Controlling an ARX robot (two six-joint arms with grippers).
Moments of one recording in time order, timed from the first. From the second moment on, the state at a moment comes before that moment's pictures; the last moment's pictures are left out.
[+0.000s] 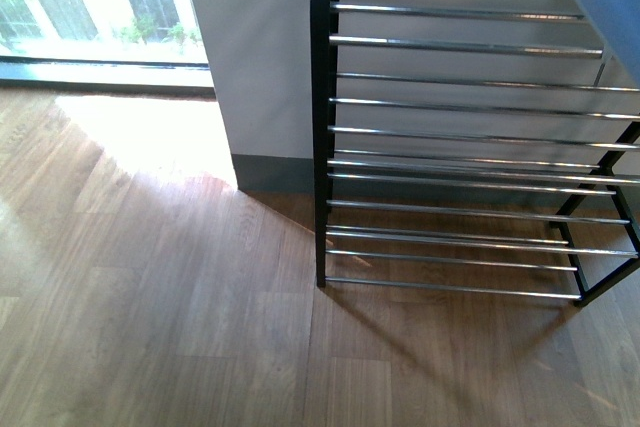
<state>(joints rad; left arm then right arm) -0.01 0.16 0.02 -0.15 -0.61 0.01 0.10 0.81 0.26 0.47 -0.37 -0.36</state>
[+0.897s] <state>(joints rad) -0.01 0.16 0.02 -0.15 -0.61 0.01 0.10 0.81 0.26 0.47 -0.37 -0.36</state>
